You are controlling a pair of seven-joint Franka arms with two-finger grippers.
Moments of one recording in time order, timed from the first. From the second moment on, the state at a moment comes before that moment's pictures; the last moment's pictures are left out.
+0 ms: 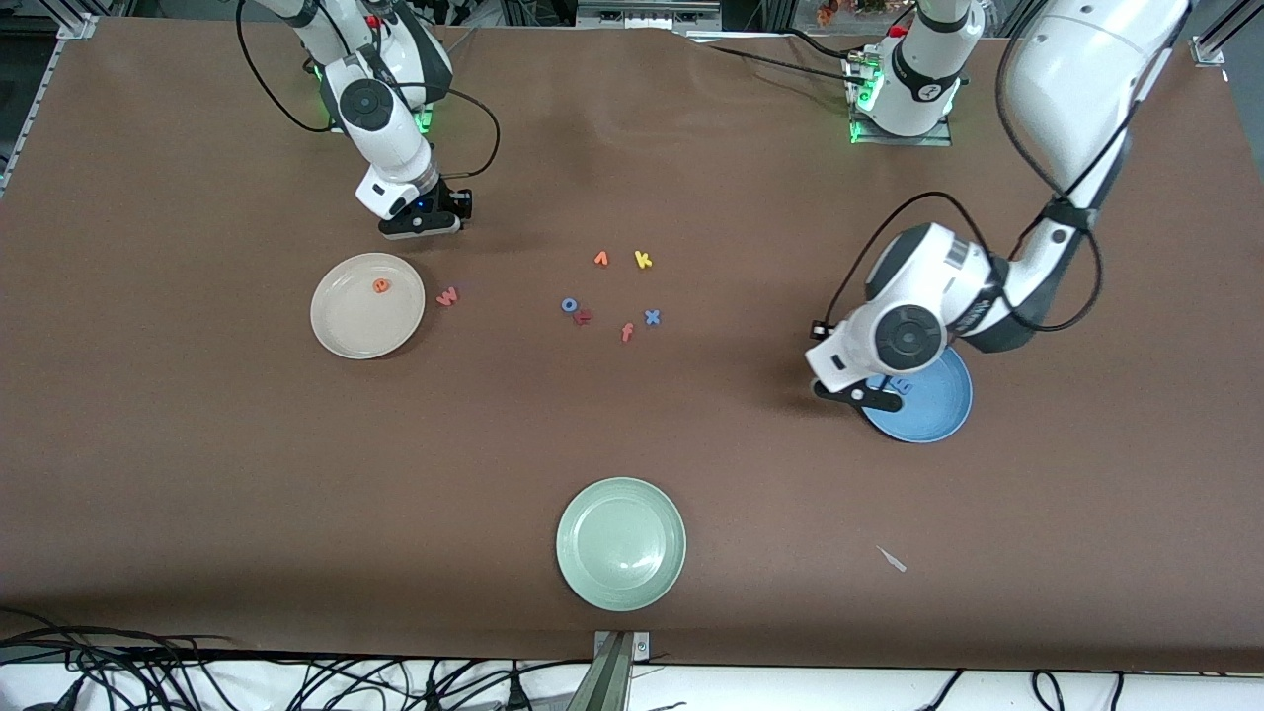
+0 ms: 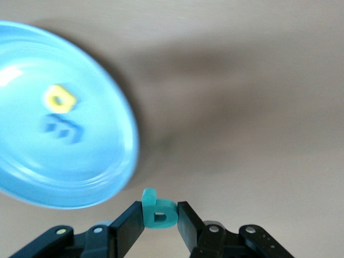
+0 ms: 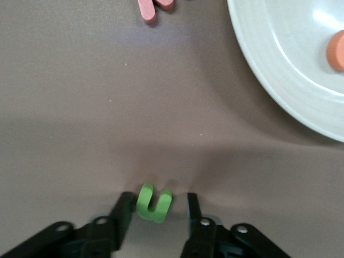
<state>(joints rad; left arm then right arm) 0.17 0.57 -0.53 -1.77 0.28 1.87 -0.28 0.32 0.08 0.22 -2.86 0.01 2.90 0.39</state>
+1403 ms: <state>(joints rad) 0.28 0.45 -0.64 -1.29 0.28 1.47 -0.21 0.30 0.02 -0.04 -2.63 -0.12 2.63 0.09</state>
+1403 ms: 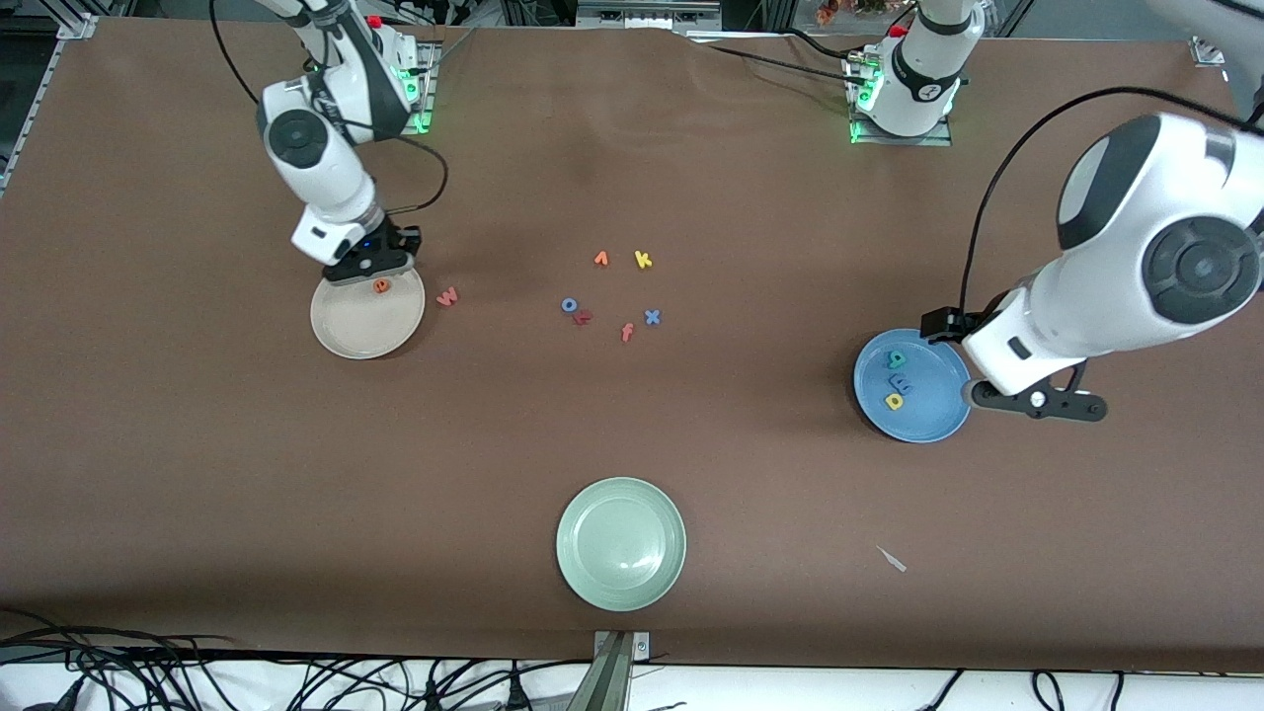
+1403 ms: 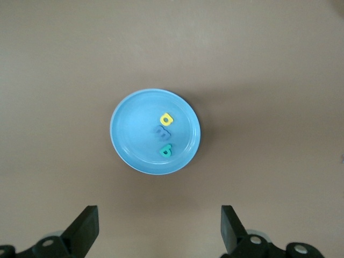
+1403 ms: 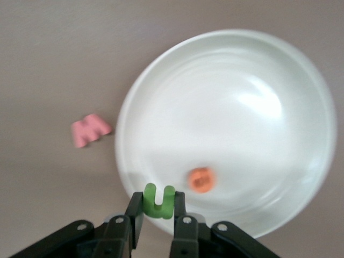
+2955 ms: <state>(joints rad) -0.04 0.00 -0.04 -1.65 -0.01 1.64 -0.09 0.52 0.27 -0.01 -2.38 -0.13 2.65 0.18</state>
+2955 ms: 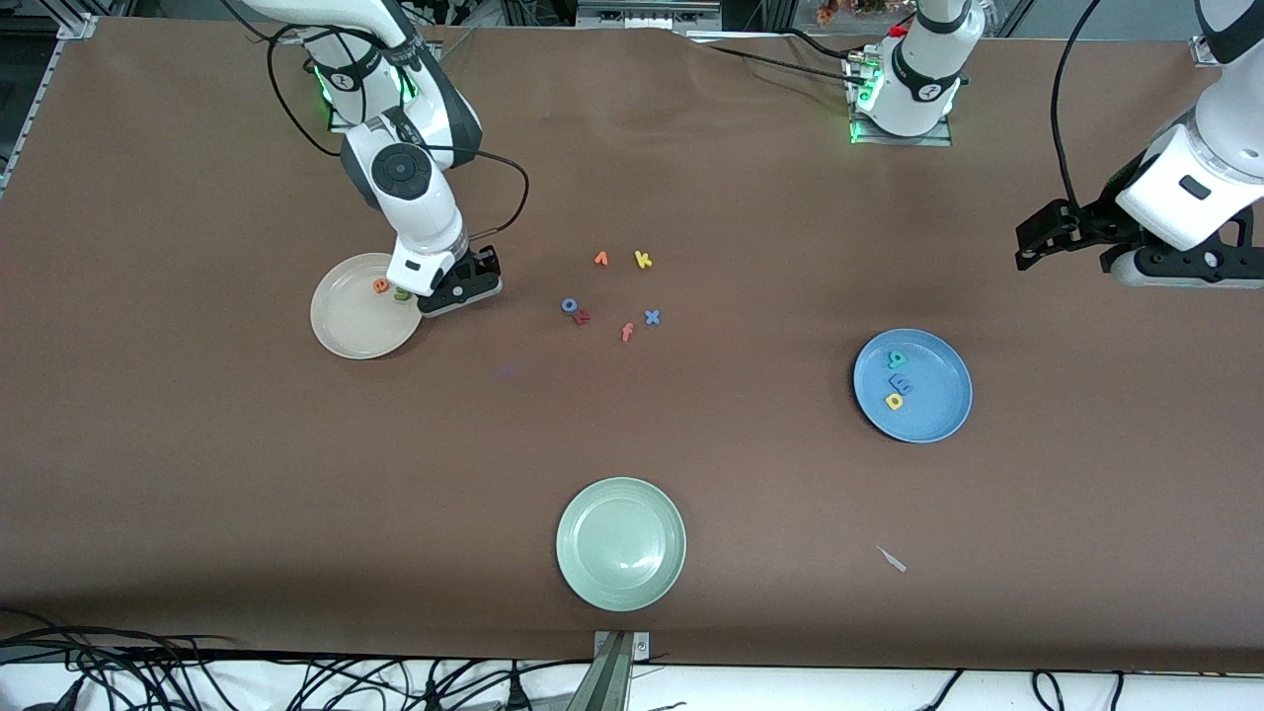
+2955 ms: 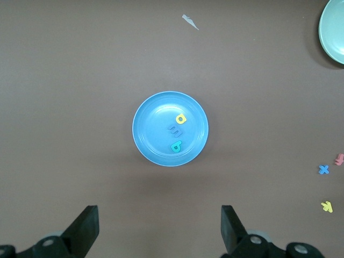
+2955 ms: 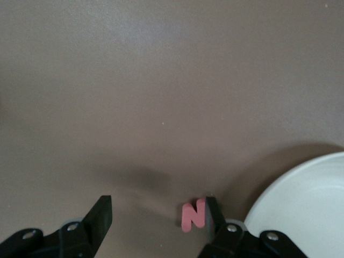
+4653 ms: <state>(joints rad) -0.03 0.00 -0.05 -1.65 -0.01 1.64 -0.09 0.51 0.30 -0.07 -2.50 -0.13 2.80 0.14</state>
